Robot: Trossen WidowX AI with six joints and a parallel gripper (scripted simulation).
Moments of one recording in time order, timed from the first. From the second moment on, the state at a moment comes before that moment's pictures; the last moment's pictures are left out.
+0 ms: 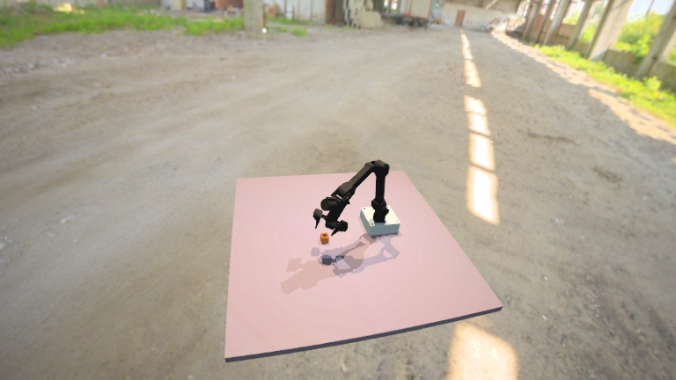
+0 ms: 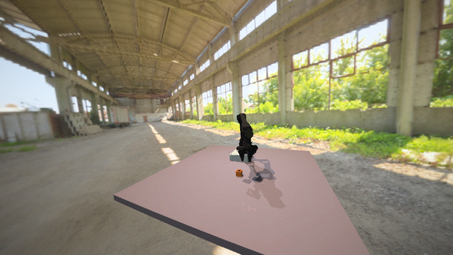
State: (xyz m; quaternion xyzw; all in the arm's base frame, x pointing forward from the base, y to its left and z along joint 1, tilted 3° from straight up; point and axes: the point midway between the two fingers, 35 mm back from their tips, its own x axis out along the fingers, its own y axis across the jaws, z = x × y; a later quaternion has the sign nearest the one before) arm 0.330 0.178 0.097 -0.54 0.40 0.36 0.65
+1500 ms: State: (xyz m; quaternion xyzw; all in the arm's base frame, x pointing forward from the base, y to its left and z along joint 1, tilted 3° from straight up) arm 0.332 0.105 0.029 -0.07 0.69 0.03 0.72
